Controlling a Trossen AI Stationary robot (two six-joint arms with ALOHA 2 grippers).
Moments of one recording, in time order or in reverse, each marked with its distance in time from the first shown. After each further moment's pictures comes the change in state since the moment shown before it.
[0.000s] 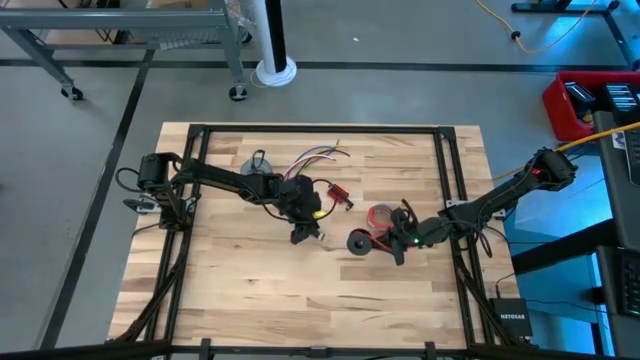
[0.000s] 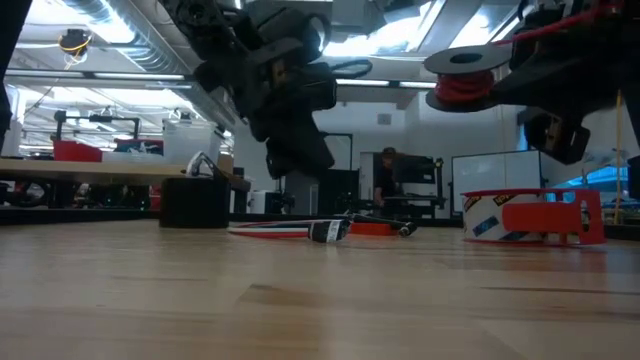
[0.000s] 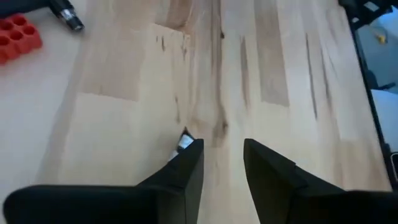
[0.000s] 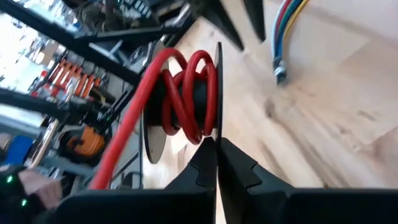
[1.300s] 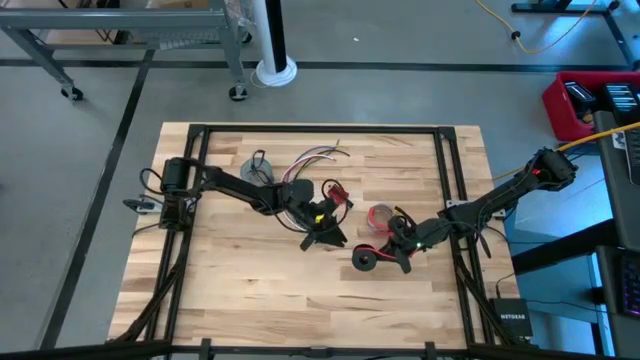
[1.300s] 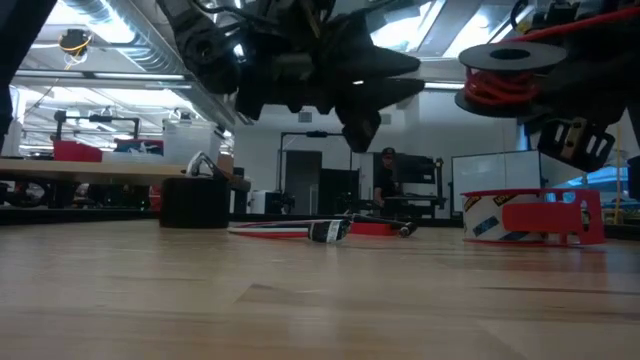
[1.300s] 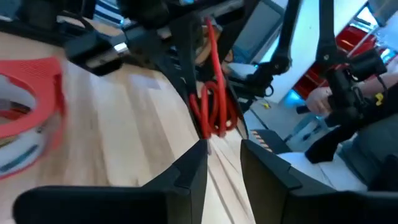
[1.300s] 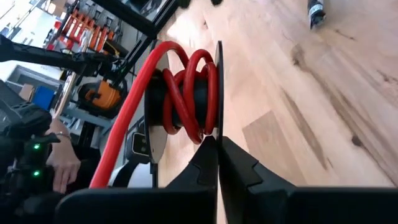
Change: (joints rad) left arm -0.042 0.178 0.000 0.802 0.243 -0.139; right arm -0.001 0.000 0.000 -0.047 -0.212 -0.008
